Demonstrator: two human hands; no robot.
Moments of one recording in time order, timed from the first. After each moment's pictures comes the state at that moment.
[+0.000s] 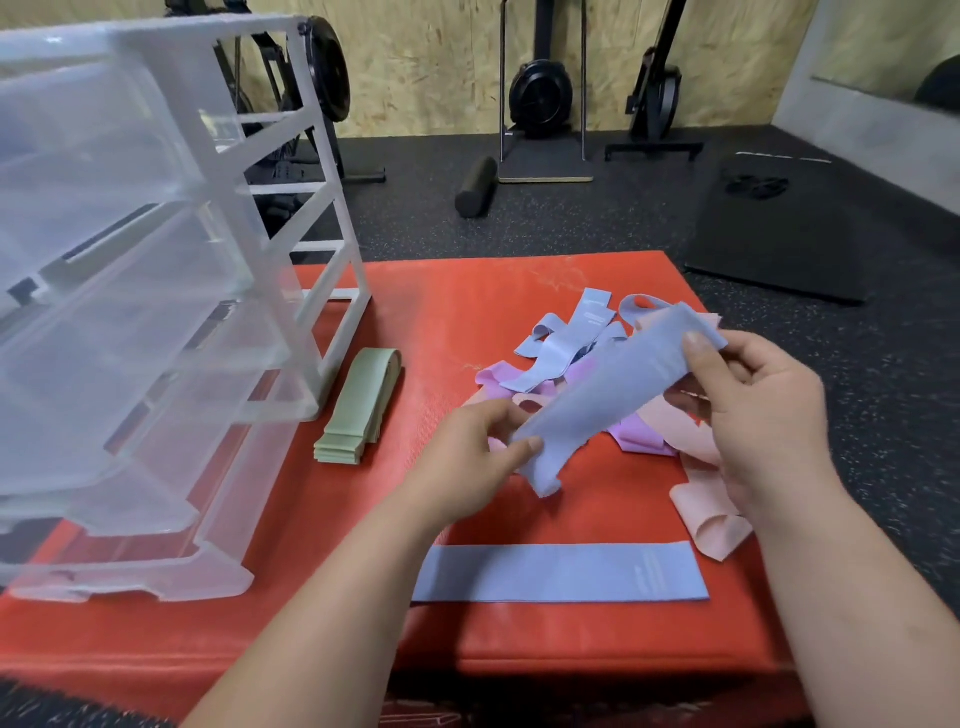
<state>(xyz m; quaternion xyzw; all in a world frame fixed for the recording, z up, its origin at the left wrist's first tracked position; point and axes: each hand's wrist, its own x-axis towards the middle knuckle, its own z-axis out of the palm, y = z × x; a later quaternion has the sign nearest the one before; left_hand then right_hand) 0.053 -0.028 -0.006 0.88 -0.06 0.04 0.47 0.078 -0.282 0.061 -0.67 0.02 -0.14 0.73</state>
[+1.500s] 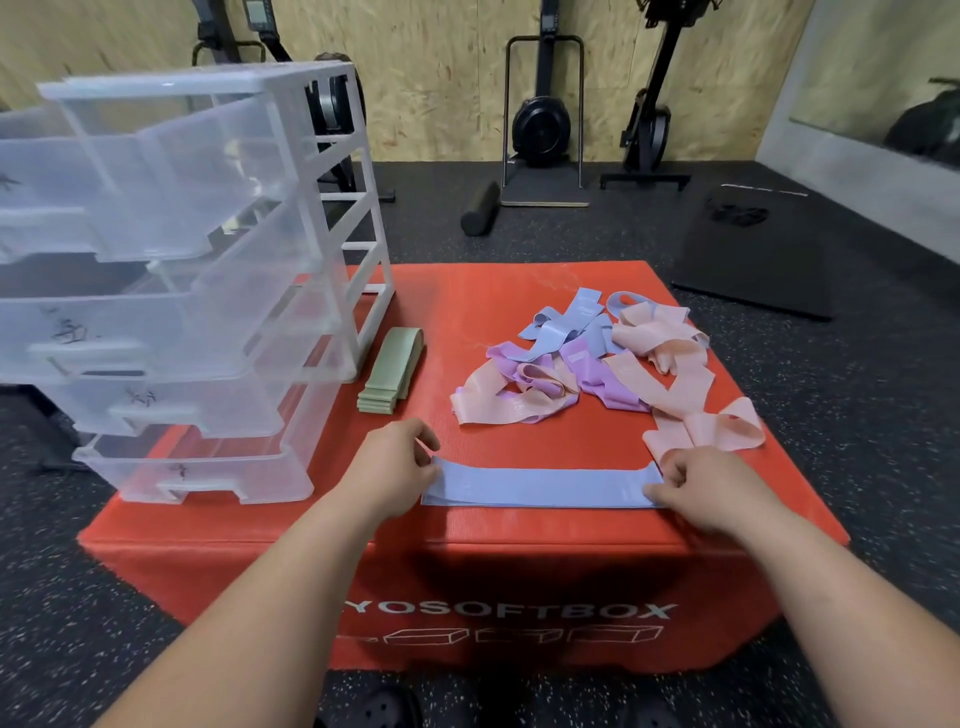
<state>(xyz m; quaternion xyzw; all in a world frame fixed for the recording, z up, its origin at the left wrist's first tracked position) -0.065 0.037 -0.010 0.95 0.10 0.02 0.29 0.001 -0.340 -0.013 -0.98 -0.03 0.10 0.15</state>
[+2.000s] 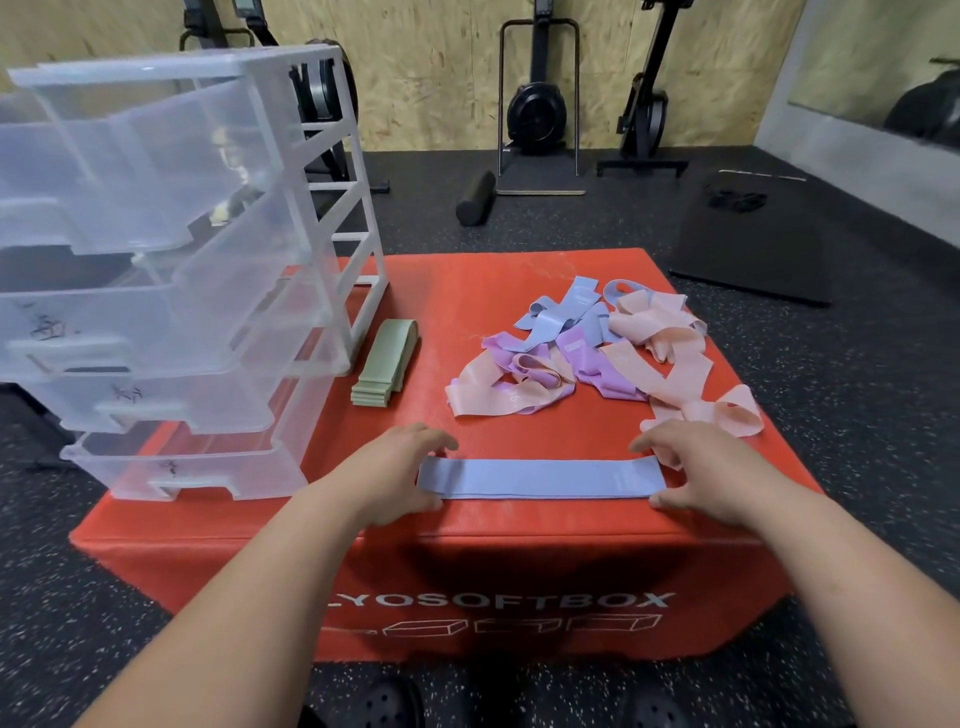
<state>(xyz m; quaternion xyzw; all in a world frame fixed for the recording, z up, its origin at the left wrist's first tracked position) -0.065 0.049 -0.013 0.98 -0.09 -0.06 0.15 0.002 -0.349 0.003 -0.97 -0.20 0.10 0.12</state>
